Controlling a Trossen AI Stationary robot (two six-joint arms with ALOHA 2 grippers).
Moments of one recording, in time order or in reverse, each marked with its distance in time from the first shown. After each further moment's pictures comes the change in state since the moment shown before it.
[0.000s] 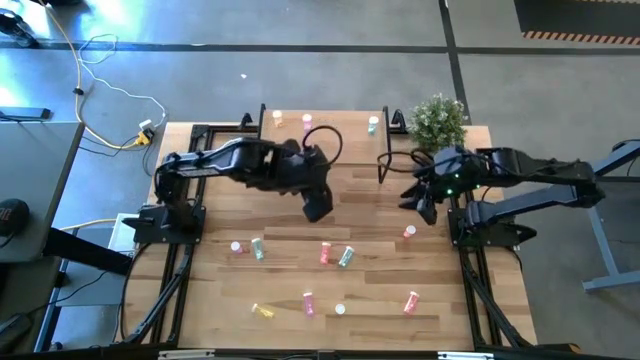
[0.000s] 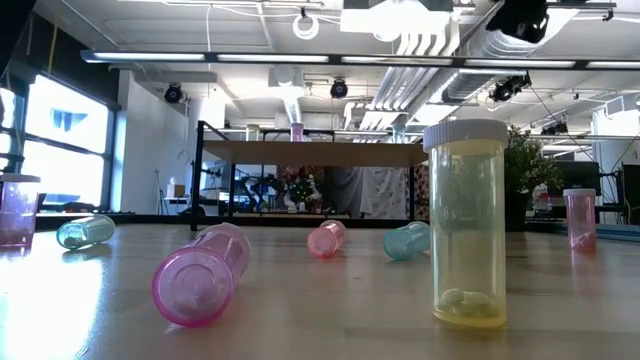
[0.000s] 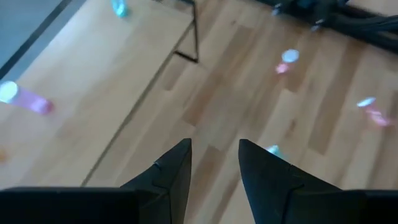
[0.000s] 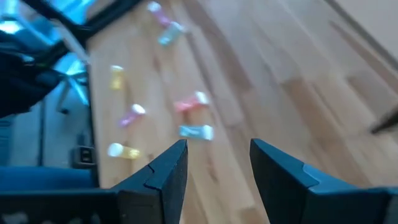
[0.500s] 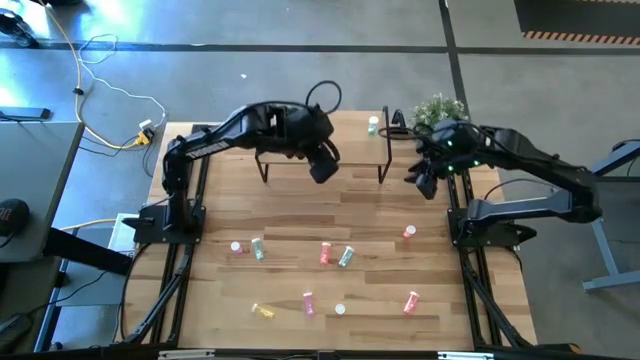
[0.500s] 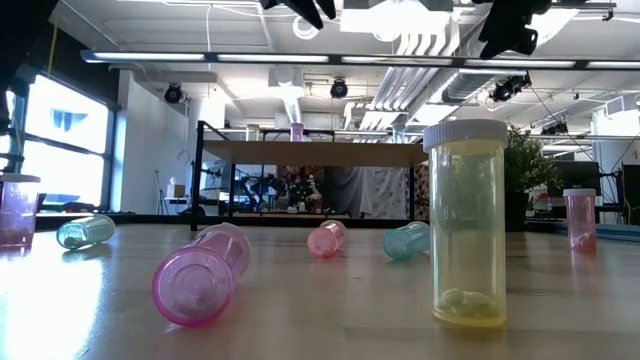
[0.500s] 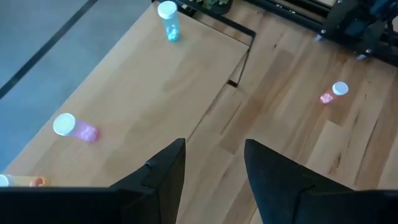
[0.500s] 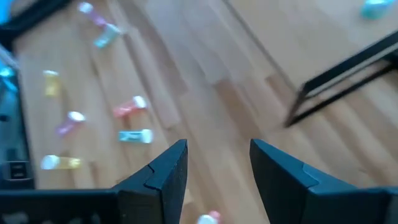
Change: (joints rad) left arm 0.232 0.023 0.001 0.080 0.064 0.149; right arm -0.336 0.046 0.091 -0.183 -0.075 -0.238
